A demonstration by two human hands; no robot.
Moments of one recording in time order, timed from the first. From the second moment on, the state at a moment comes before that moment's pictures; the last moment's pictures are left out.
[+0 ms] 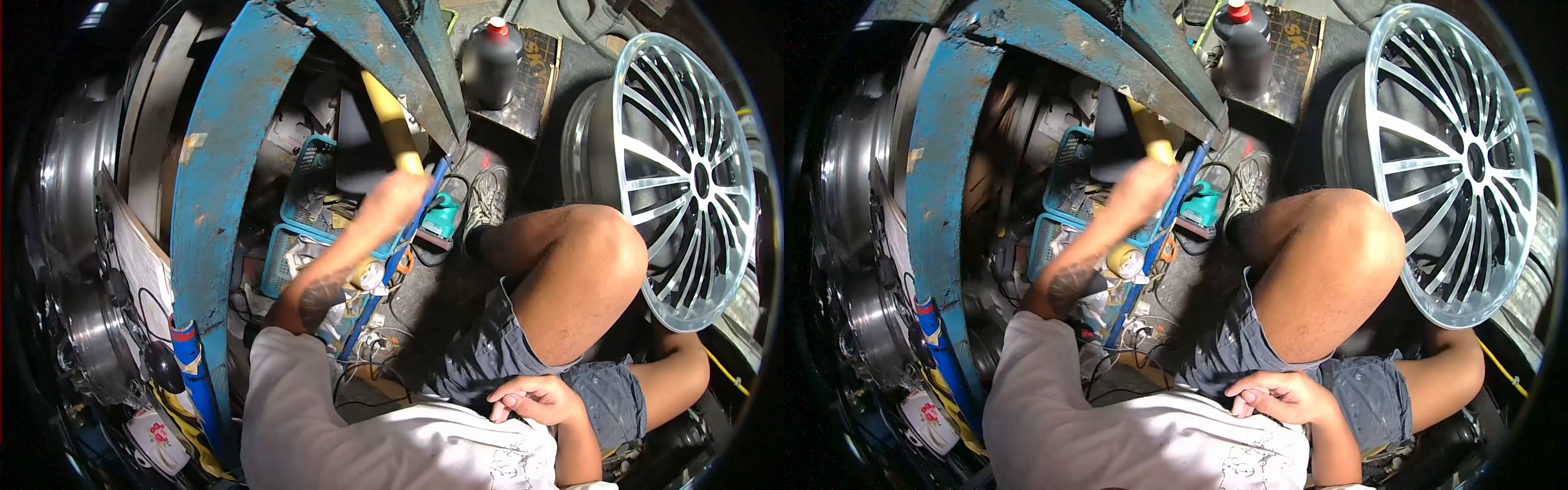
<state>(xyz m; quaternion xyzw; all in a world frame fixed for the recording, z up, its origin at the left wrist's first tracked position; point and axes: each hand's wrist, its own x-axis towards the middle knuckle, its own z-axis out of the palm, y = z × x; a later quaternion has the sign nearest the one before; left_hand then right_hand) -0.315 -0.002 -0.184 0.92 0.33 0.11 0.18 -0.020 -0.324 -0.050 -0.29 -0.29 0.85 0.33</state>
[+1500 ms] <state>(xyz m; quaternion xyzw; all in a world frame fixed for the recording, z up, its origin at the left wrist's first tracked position) -0.474 -0.126 -0.222 0.22 0.67 0.46 0.54 -0.016 -0.331 -0.055 -0.27 -0.26 0.86 0.34</state>
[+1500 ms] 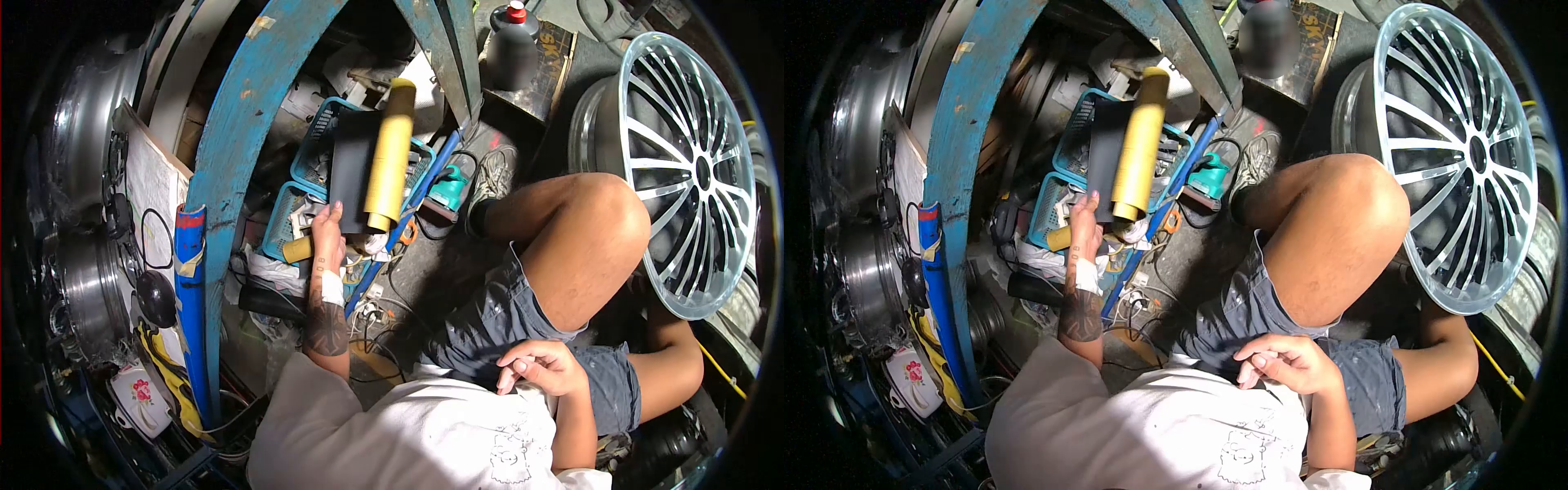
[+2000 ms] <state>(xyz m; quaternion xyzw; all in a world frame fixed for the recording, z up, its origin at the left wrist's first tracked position) -0.452 -0.130 -0.145 0.51 0.80 0.30 -0.03 -0.020 -0.332 -0.048 -0.31 -0.29 0.84 0.35</state>
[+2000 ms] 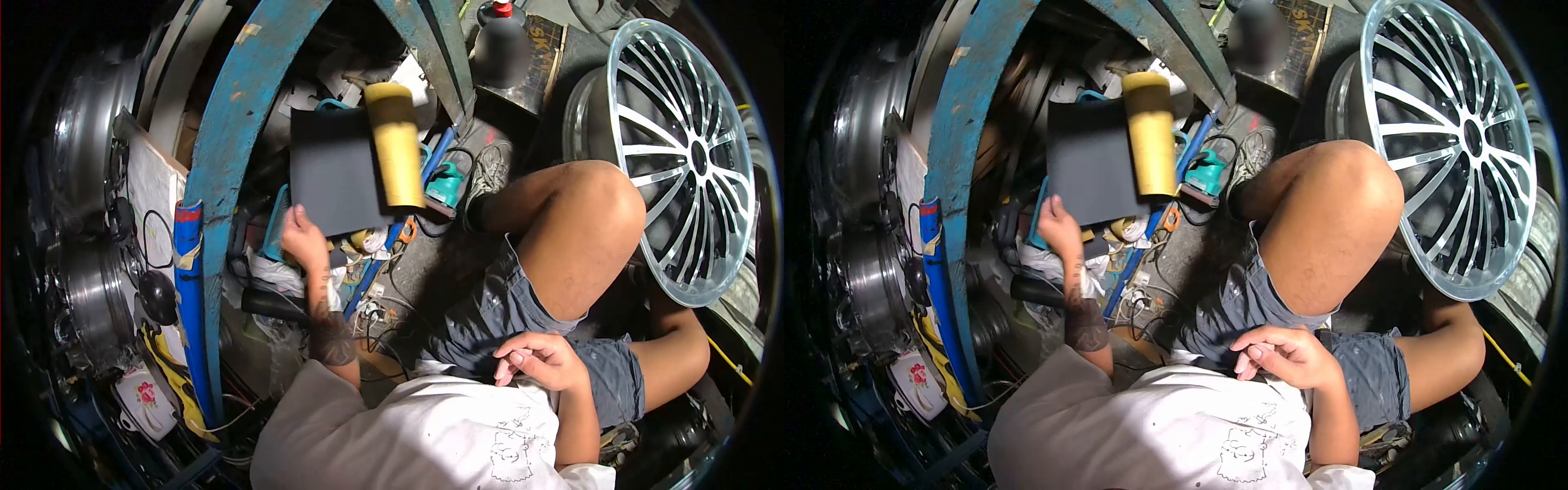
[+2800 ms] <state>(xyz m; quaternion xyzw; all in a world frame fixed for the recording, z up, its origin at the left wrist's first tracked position) -0.322 -0.274 -0.084 0.12 0.52 0.37 0.76 -0.093 -0.250 -0.015 -0.53 -0.60 0.38 0.46</state>
